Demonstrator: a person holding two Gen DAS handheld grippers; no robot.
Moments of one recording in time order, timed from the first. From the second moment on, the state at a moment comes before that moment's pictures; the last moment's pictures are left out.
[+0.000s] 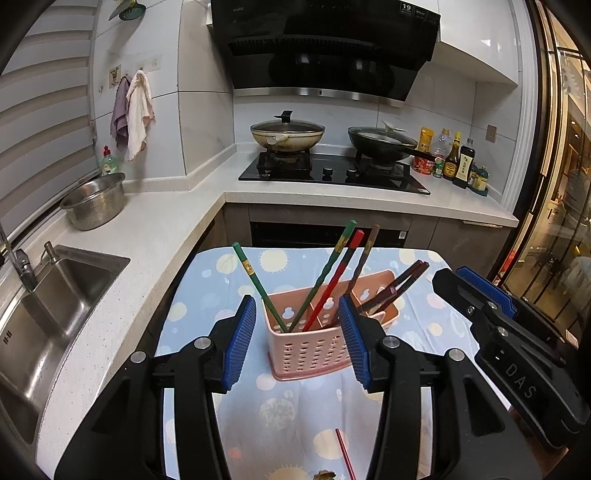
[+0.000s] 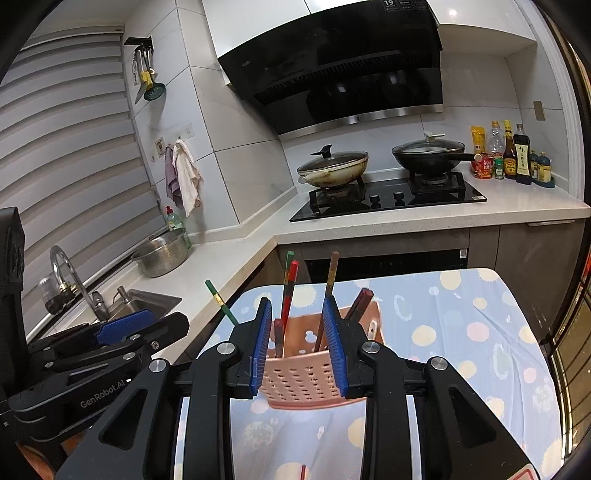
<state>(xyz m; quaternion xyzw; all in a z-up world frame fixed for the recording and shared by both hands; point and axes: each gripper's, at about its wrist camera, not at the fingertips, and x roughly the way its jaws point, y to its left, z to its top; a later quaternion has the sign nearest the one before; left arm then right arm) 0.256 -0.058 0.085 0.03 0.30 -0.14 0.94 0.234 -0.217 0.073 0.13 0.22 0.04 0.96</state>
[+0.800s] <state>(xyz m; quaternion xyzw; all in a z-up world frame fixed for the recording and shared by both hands) 0.127 -0.047 -0.084 0.07 0.46 -0.13 0.87 0.059 -0.152 -0.106 0.06 0.46 0.07 0.88</state>
